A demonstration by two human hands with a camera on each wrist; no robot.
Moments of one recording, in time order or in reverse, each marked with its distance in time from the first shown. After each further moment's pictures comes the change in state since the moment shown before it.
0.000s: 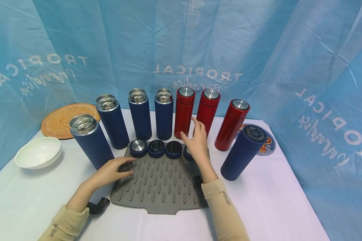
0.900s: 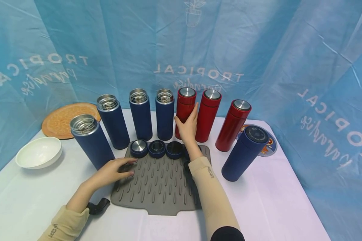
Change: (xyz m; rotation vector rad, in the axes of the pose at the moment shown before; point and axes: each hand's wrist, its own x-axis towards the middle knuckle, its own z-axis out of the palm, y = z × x) left_hand 0.001 -0.002 0.000 -0.038 -0.026 -0.006; right_hand 0.058 -0.006 0.045 0.294 0.141 0.067
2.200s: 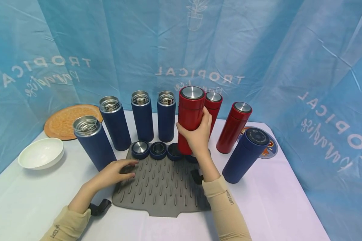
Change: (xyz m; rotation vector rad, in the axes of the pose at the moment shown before) left_hand 0.001 0.000 0.001 -0.003 -0.001 -0.007; right_hand -0.052 -0.064 -0.058 0.127 0.047 -0.228
